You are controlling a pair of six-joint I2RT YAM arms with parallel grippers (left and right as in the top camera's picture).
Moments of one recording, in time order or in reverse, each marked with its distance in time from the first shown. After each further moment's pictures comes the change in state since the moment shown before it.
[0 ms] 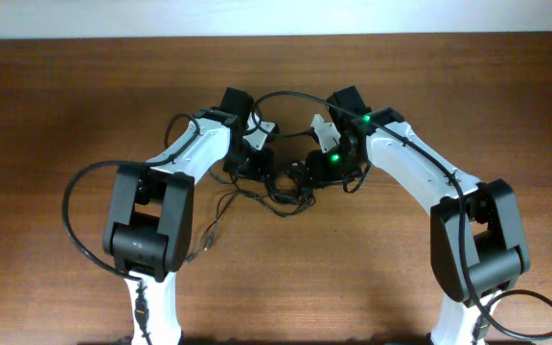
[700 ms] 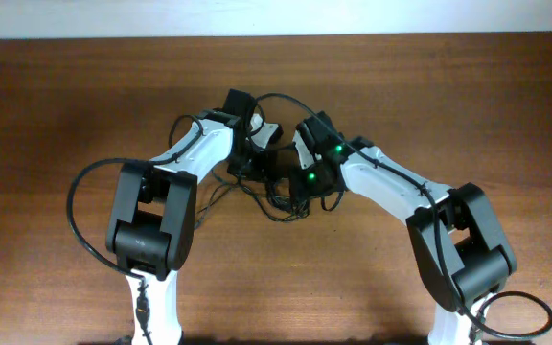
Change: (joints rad) left arm -0.009 0.012 0.000 0.010 0.046 -0.009; right arm 0.137 0.000 -0.158 0.298 0.149 0.166
